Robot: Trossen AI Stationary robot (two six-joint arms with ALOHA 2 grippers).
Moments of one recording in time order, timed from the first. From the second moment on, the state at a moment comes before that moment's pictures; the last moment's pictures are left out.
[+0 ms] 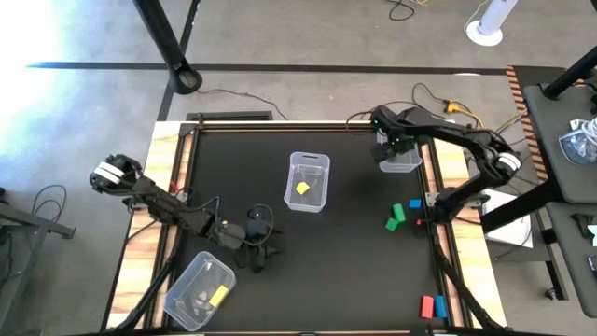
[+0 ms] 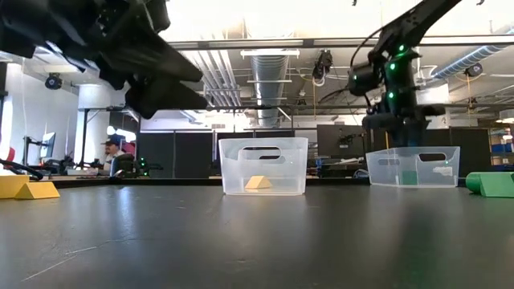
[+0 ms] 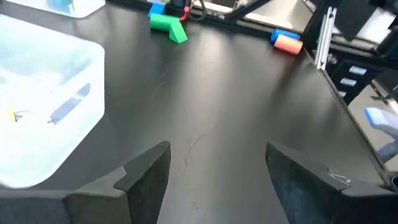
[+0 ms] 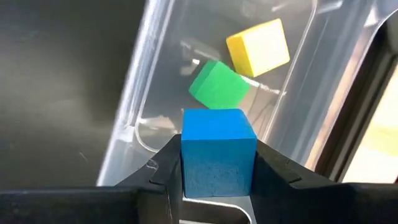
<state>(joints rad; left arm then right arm) -0.43 1.47 0.55 0.50 -0.40 -0.42 -0.83 1.52 1.03 -1.03 0.21 0.43</state>
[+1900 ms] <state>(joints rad) -0.43 1.47 0.63 0.70 -0.49 -0.07 -0.62 0.99 0.93 -0.66 0.21 0.35</state>
